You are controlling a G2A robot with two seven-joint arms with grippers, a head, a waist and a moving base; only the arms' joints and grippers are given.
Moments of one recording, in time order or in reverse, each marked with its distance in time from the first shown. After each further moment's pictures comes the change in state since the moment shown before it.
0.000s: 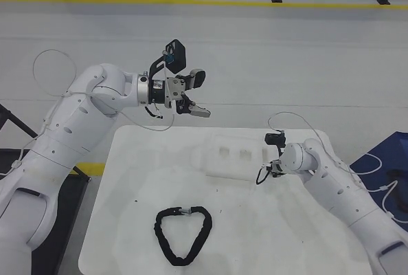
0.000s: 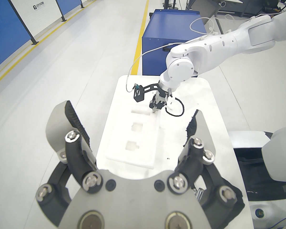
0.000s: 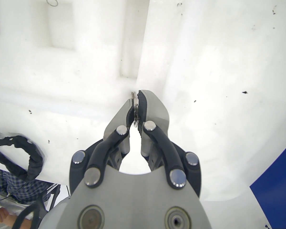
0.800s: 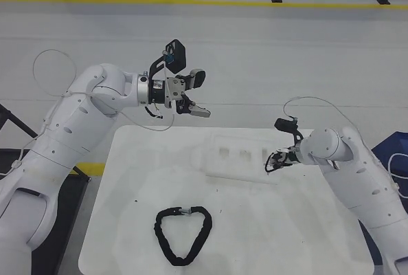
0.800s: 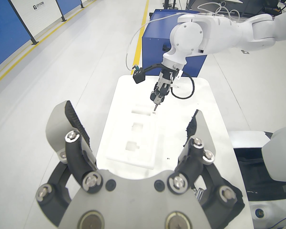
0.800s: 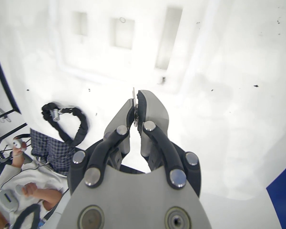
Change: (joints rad) left arm 0.000 0.000 0.000 0.000 0.000 0.000 0.000; right arm -0.090 0.074 0.302 -0.228 0.157 -0.047 0.160
